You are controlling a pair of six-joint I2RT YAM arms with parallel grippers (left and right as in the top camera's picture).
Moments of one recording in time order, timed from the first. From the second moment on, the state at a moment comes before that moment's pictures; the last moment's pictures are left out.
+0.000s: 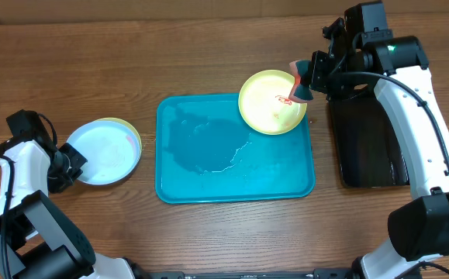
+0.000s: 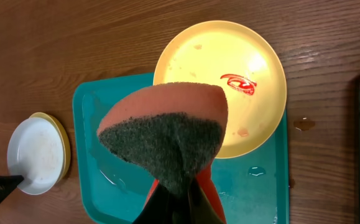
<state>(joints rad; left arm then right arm) 0.55 1.69 1.09 -0.84 -0.06 -0.32 0.14 1.79 1.77 -1.10 -0.38 0.33</state>
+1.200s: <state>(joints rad) 0.05 1.69 1.38 -0.90 0.25 -0.21 0.14 1.79 1.77 -1.11 -0.36 0.33</state>
